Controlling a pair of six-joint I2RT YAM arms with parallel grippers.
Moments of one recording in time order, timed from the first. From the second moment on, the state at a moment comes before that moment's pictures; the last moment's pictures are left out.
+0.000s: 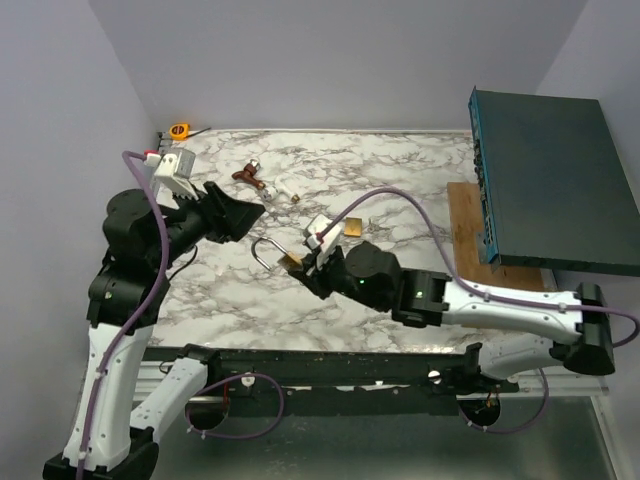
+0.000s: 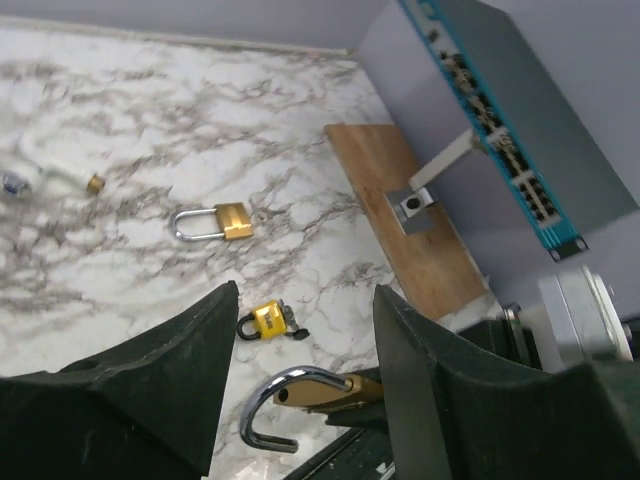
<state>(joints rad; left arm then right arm) -0.22 0.80 1.19 -0.61 0.40 -0.54 1.30 1.35 1.06 0.05 0.33 0.07</state>
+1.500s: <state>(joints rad) -0.38 0.84 1.32 -0.63 1.18 -0.35 1.30 1.10 1.48 -0.63 -0.06 0.16</state>
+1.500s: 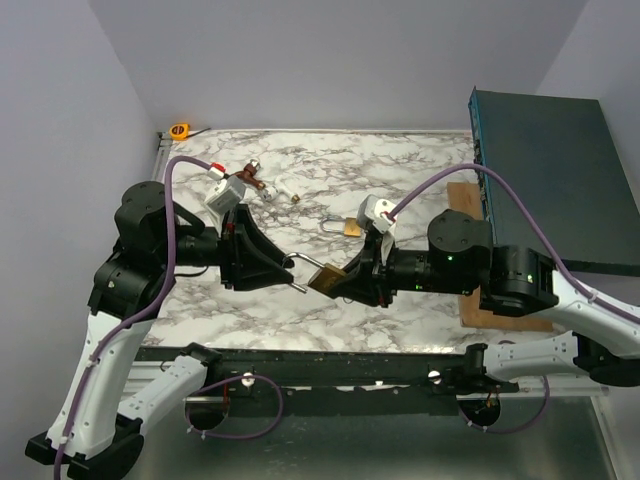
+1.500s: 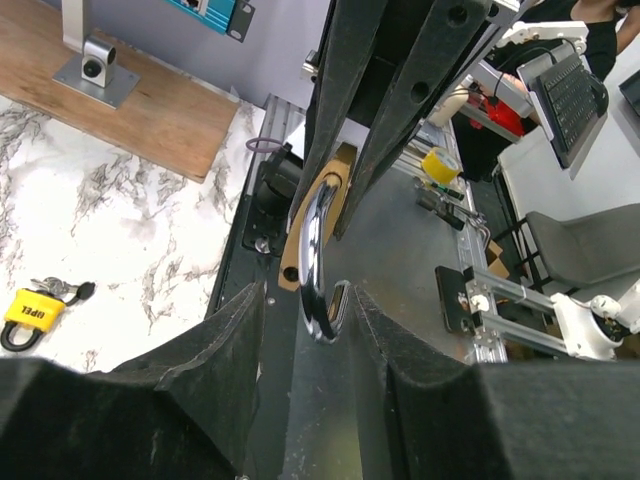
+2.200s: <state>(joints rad) -0.47 0.83 1.32 -0.61 1.17 -0.34 1.30 1.11 1.49 -0.63 -0.15 0.18</state>
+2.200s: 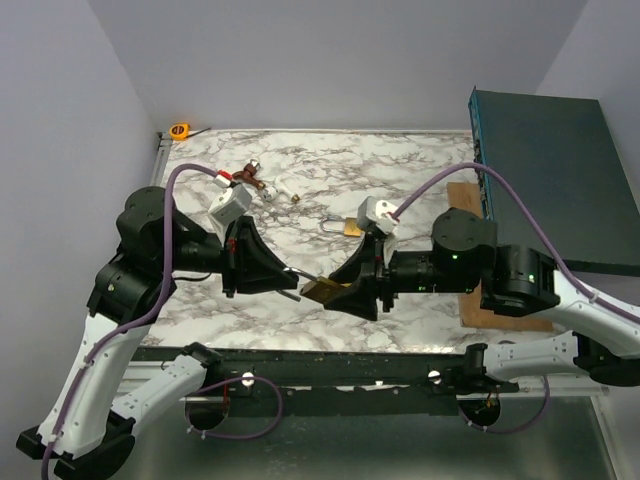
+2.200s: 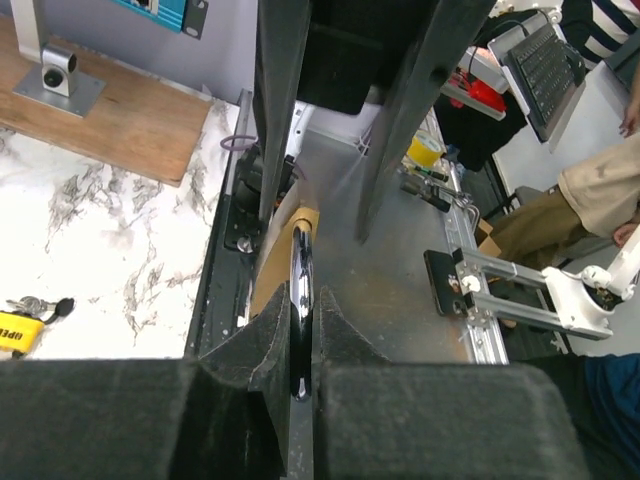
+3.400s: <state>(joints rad) -0.50 0.79 1.47 -0.30 0.84 -0.77 1.30 1.07 1.37 0.08 -0.13 0.28</state>
